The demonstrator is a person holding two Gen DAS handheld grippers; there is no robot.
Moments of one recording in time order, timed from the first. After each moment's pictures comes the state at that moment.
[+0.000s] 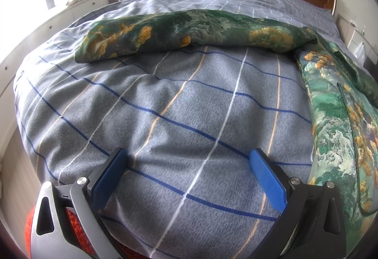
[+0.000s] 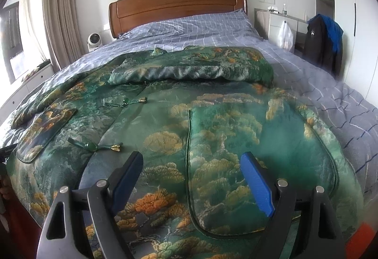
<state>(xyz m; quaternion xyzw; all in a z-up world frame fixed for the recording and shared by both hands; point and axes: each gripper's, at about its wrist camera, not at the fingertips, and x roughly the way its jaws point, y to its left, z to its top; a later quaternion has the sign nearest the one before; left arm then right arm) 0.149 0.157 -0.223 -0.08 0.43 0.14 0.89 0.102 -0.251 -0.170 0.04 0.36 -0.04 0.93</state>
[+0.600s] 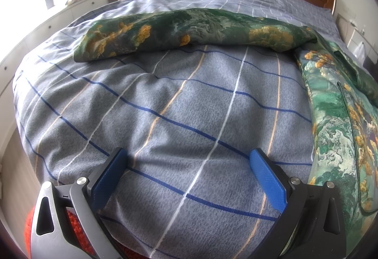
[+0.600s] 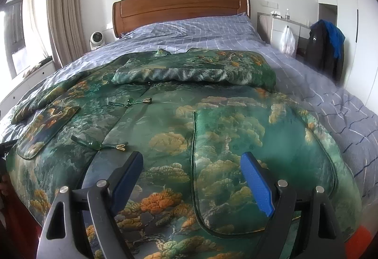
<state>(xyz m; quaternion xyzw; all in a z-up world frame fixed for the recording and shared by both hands) 0.149 0.157 -0.224 -0.09 0.43 0.14 0.89 0.101 -0.244 -0.168 0.03 0.36 -0.04 0.93</state>
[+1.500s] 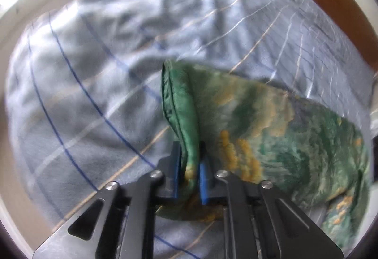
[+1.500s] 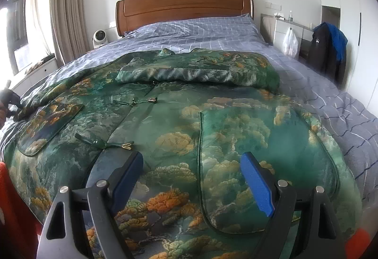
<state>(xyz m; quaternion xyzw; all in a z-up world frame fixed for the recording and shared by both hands) 0.277 0.369 -0.173 -0.23 0.49 0.21 0.81 0.103 -0.239 -0.168 0.03 0.36 -0.03 0.93</state>
